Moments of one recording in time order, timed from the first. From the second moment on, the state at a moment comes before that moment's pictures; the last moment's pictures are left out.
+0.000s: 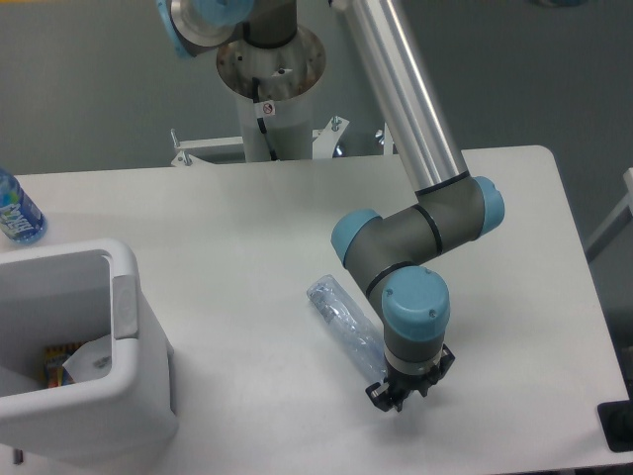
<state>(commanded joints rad) 2.45 -2.31 -1.36 -0.88 1.60 -0.03</state>
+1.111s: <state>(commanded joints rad) 2.45 -2.30 -1.37 -0.88 1.60 -0.03</state>
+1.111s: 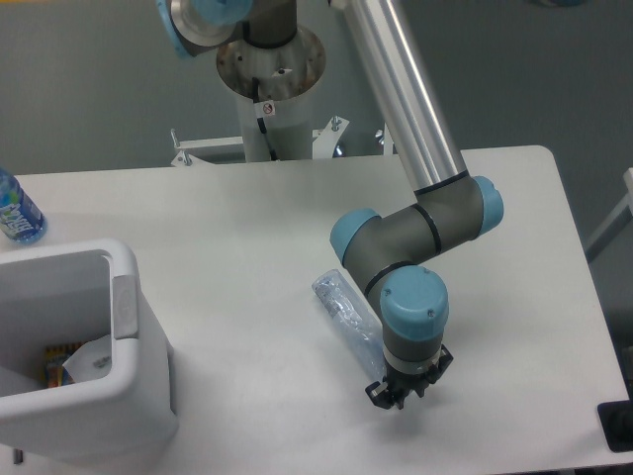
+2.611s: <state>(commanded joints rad) 2.45 -2.20 -1.37 -0.88 1.57 -0.01</state>
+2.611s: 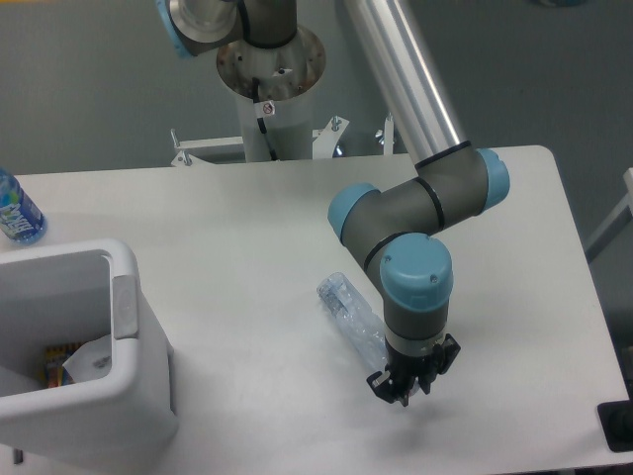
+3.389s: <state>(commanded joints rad) 2.45 -2.11 -1.37 -0.88 1.57 0.06</state>
